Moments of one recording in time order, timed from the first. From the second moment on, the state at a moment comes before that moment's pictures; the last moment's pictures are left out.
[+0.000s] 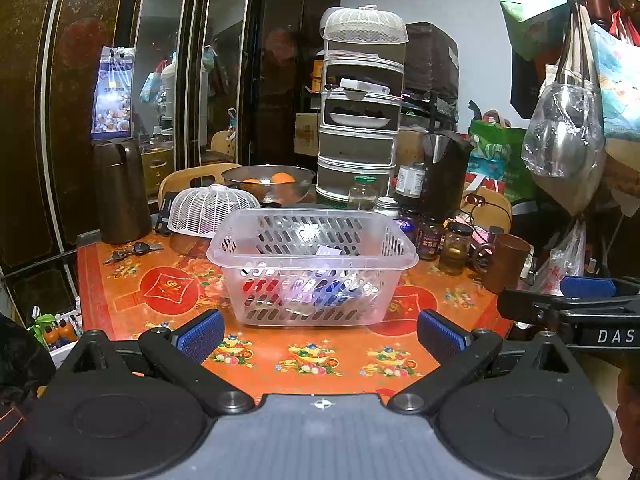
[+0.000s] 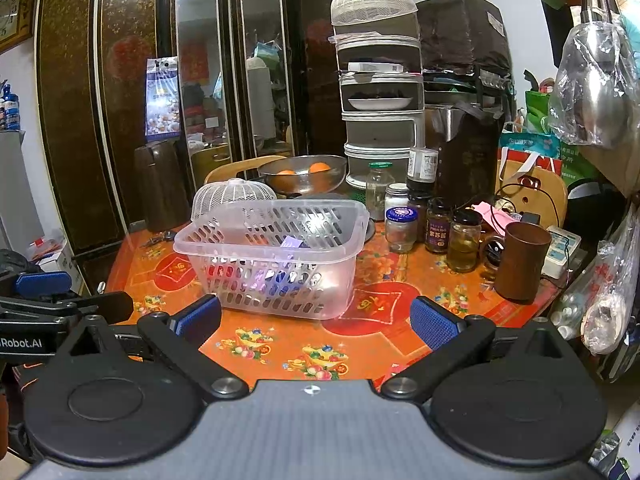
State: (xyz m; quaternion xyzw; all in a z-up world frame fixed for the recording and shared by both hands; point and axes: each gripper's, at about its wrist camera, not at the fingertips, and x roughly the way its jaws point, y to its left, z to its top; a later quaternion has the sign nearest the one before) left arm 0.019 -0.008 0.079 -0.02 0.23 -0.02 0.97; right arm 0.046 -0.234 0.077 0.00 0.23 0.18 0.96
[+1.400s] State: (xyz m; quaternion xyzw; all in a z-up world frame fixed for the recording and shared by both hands) left arm 0.023 -0.008 0.074 -0.03 0.23 -0.03 0.97; right arm 0.048 -0.233 0.075 0.00 0.23 0.18 0.96
